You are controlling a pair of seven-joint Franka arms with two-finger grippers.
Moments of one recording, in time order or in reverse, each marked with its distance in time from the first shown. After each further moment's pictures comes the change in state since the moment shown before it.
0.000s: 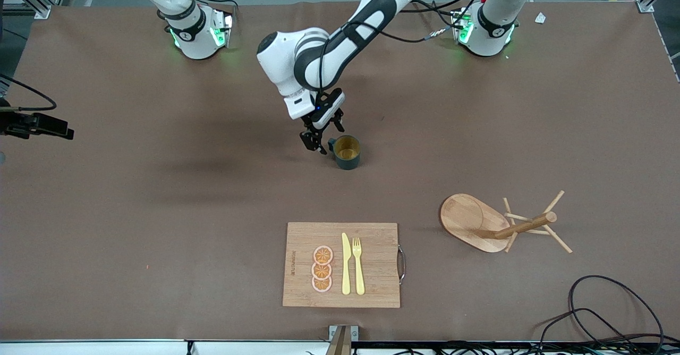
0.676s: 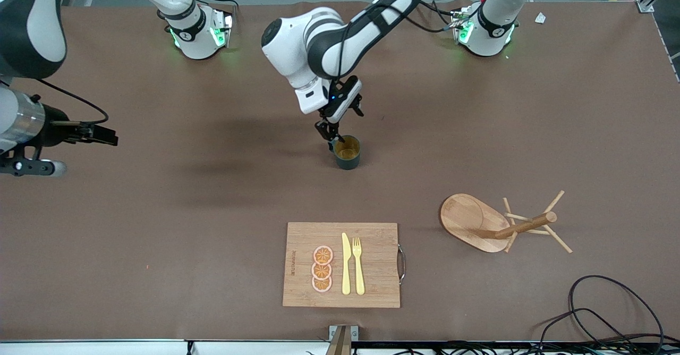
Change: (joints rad) left arm 0.130 -0.141 -0.146 -0.067 -0.003 -0.170 0.142; right arm 0.106 0.000 -0.014 -0.103 0.002 0.055 0.124
